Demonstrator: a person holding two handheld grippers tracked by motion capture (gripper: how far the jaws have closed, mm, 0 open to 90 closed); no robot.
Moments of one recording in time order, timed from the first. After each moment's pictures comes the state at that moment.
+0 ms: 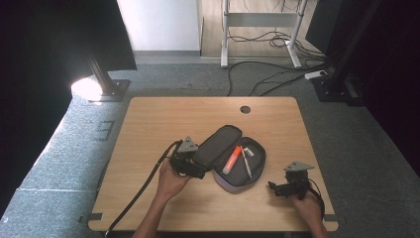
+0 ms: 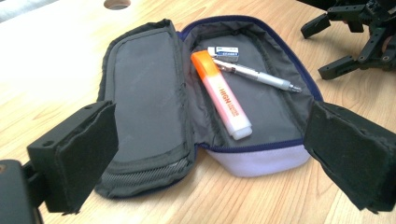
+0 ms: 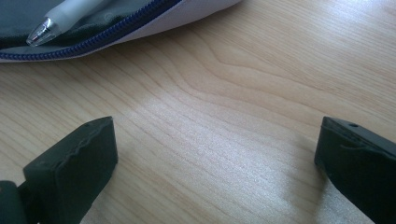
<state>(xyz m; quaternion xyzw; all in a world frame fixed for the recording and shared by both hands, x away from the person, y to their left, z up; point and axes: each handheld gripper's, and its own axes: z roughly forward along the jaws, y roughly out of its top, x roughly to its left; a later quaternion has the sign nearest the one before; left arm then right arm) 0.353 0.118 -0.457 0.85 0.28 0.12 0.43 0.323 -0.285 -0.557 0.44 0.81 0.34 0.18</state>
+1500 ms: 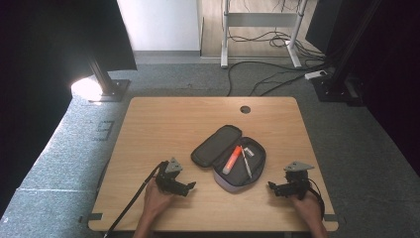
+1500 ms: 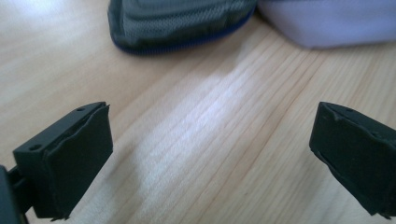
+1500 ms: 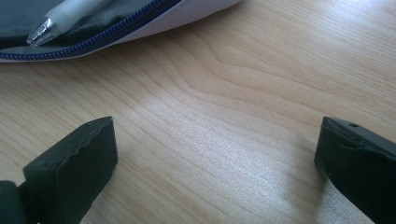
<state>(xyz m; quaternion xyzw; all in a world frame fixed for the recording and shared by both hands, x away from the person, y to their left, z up) 0.337 0.167 -0.547 0.87 0.32 0.12 0.36 0.322 -0.285 -0.557 0.44 0.81 0.34 0.18</state>
